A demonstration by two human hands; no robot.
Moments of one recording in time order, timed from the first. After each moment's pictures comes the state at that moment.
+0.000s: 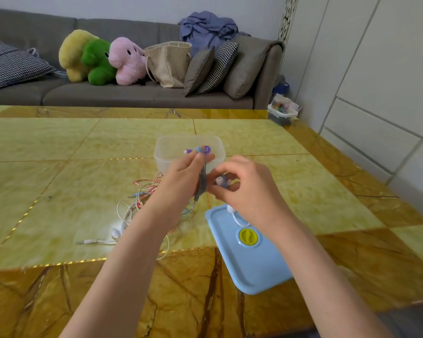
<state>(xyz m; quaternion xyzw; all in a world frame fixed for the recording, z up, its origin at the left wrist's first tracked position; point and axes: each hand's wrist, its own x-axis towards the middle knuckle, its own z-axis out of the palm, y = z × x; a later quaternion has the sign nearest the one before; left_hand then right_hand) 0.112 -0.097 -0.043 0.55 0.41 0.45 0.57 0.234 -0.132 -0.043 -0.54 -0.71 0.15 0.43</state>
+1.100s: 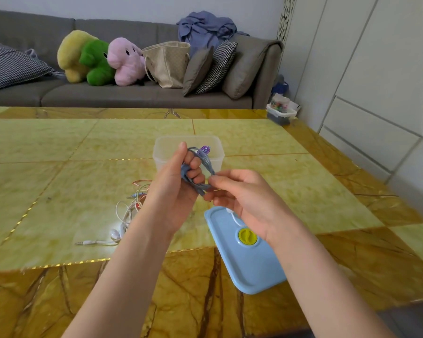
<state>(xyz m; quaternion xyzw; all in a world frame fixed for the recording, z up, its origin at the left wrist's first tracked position) 0.113 -0.093 -0.046 0.32 0.24 0.55 0.73 0.227 -0.137 -0.040 -0.48 -0.41 0.57 0.52</state>
